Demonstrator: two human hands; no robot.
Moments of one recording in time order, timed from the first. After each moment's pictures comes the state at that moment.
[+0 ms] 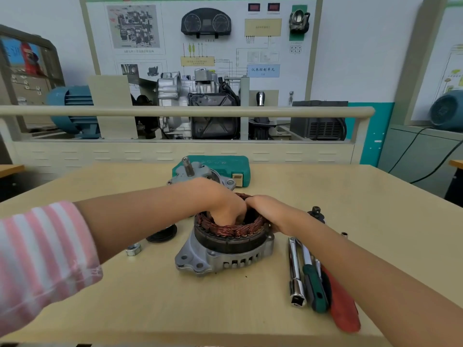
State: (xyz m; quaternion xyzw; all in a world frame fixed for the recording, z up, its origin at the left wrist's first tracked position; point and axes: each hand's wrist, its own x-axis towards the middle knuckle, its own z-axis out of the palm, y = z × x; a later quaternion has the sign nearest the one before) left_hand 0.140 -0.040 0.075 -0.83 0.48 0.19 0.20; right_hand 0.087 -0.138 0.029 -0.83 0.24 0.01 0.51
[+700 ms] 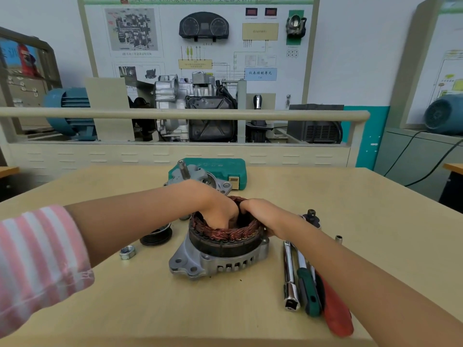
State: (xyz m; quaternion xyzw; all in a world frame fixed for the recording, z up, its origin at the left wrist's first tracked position) left_hand 0.147 -0.040 0.071 -0.84 0.48 0.19 0.17; right_hand 0.088 -0.137 0.031 -0.81 0.26 0.01 0.52
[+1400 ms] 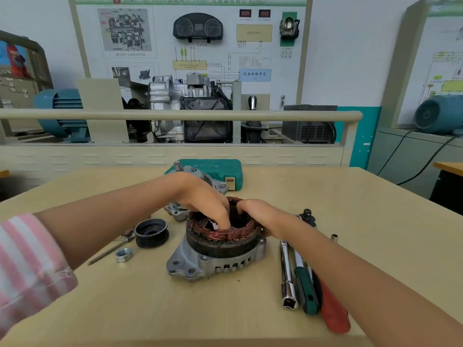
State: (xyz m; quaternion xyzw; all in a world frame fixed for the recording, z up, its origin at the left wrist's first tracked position) left_hand 0.148 -0.021 0.093 -0.83 0.44 0.34 0.02; right_hand 0.087 -0.137 0.030 -0.81 0.26 0.01 0.53
